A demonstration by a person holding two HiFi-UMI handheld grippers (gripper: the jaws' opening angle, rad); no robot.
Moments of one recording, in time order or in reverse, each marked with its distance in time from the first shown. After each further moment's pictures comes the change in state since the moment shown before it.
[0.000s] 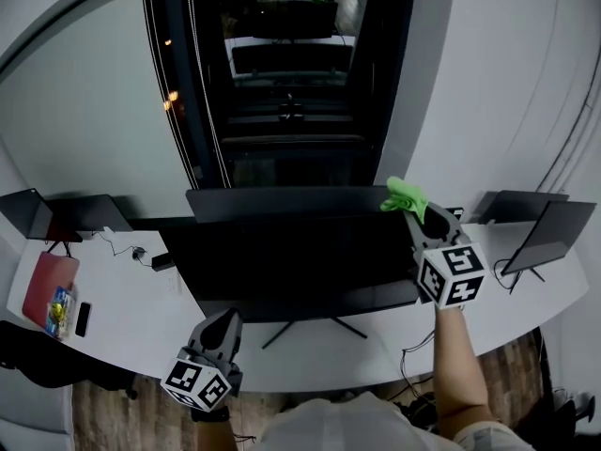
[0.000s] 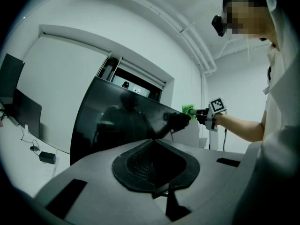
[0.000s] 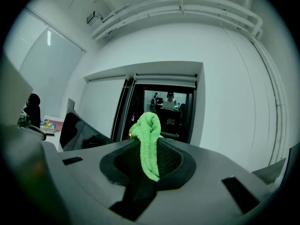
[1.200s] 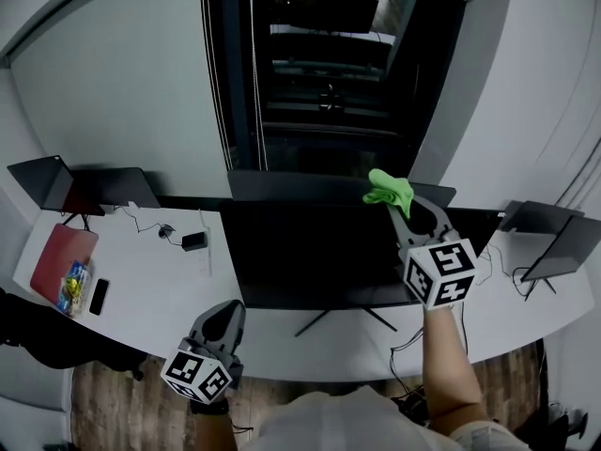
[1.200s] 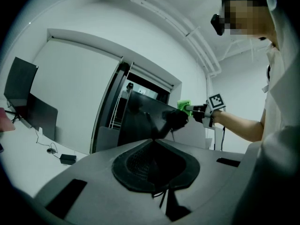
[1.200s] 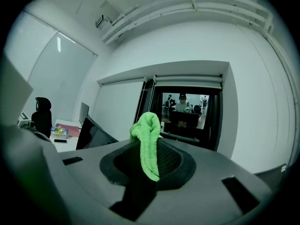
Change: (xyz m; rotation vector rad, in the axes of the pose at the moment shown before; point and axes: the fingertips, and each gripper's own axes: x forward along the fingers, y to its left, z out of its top) left arm -0.069 0.076 0.003 -0.015 -0.006 0.057; right arm 0.051 0.149 0.039 -0.011 -0.038 0.145
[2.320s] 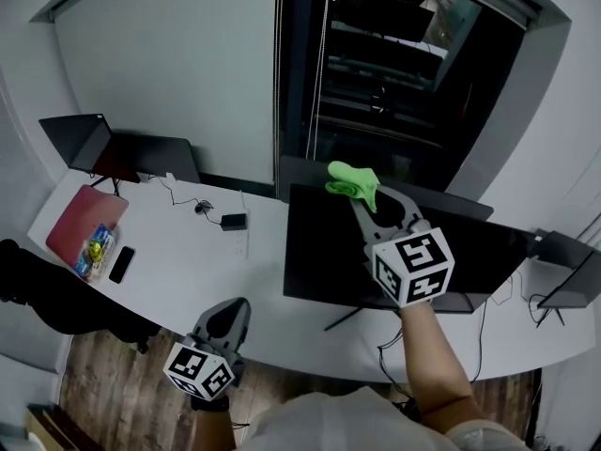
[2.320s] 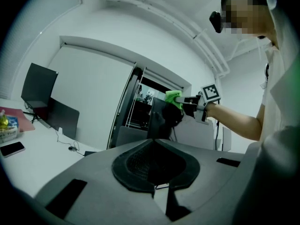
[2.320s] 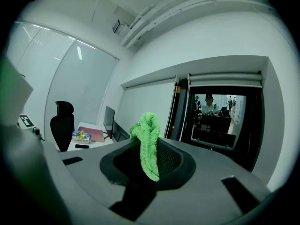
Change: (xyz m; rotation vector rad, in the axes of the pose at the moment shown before) left arm -0.075 0.056 -0.005 -0.024 -0.011 0.120; right arm 0.076 0.174 0.046 -0.054 -0.046 0.281
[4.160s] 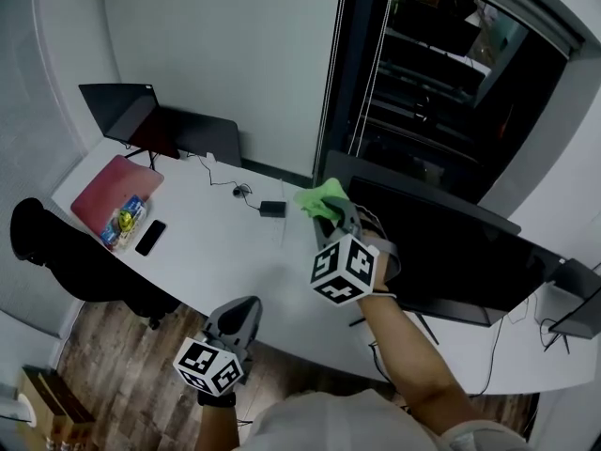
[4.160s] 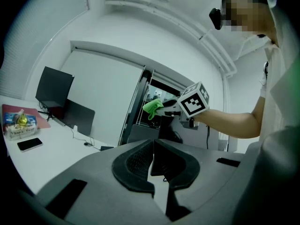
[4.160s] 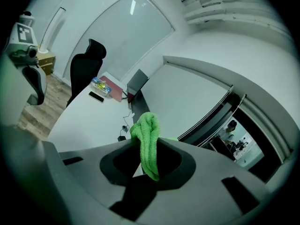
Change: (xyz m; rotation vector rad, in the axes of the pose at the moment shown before) left arm -0.060 0.029 -0.013 -0.030 -0.002 0.099; right arm 0.092 0.158 -0.051 -0.629 0.276 0.129
